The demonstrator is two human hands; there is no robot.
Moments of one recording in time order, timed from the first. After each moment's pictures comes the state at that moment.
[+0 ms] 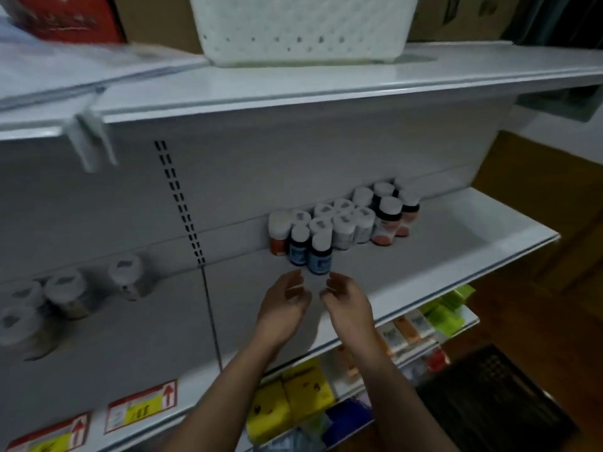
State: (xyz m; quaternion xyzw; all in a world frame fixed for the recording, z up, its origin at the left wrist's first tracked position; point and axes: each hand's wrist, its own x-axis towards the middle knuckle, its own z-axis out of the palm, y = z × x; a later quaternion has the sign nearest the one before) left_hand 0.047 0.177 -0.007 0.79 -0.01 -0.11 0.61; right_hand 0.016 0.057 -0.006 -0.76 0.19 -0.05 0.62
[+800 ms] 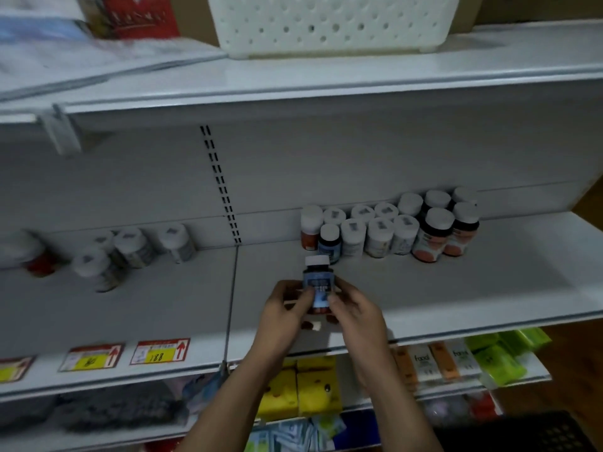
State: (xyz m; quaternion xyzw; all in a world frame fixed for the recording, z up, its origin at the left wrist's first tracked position) left_hand 0.011 0.153 0.001 0.74 0.11 -0.01 0.67; right_hand 0.010 0.028 -0.002 -0.70 0.04 0.01 0.71
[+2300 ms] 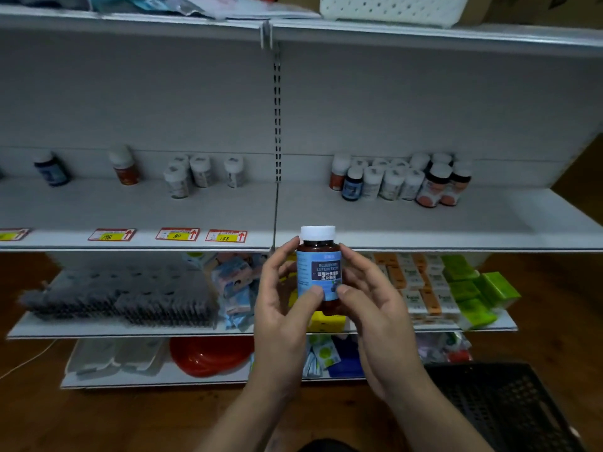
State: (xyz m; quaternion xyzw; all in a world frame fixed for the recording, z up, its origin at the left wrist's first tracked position) left_hand -0.268 0.165 0.059 0.56 0.01 0.18 0.81; right_hand -0.248 0.056 0.070 -0.62 -0.06 0.03 0.78
